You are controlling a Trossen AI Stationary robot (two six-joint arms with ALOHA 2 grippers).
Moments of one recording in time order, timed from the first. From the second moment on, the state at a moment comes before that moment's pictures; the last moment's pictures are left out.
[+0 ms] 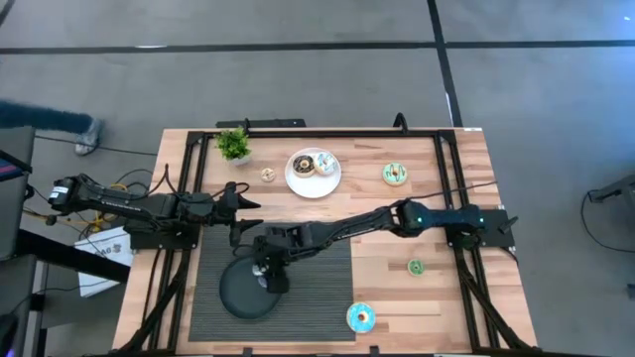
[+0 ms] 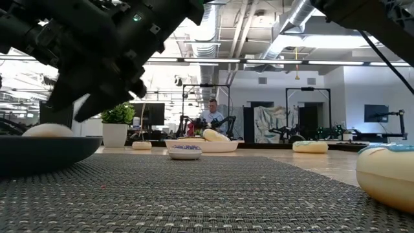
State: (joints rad) left arm -0.08 0.62 0.21 0.06 -0.24 -0.23; right arm 0.20 2.57 2.35 -0.69 -0.06 0.08
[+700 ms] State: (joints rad) left arm -0.08 0.62 0.21 0.02 -0.19 -0.30; right arm 0.20 2.26 1.95 -0.80 -0.05 0.04
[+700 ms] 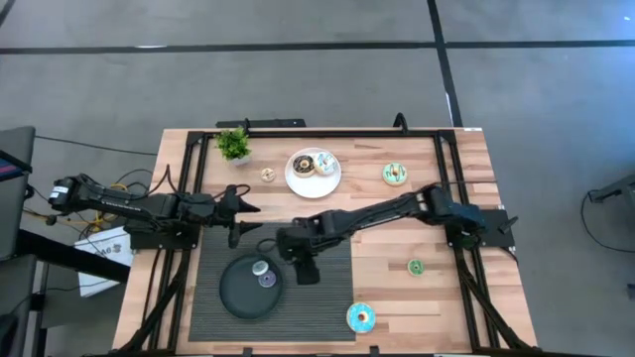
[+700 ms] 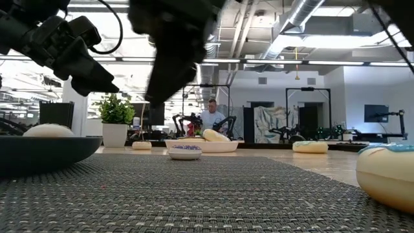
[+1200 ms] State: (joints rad) left arm -0.08 0.62 0.21 0.00 -0.21 -0.22; right arm 0.20 1.62 0.89 -0.01 0.04 0.30
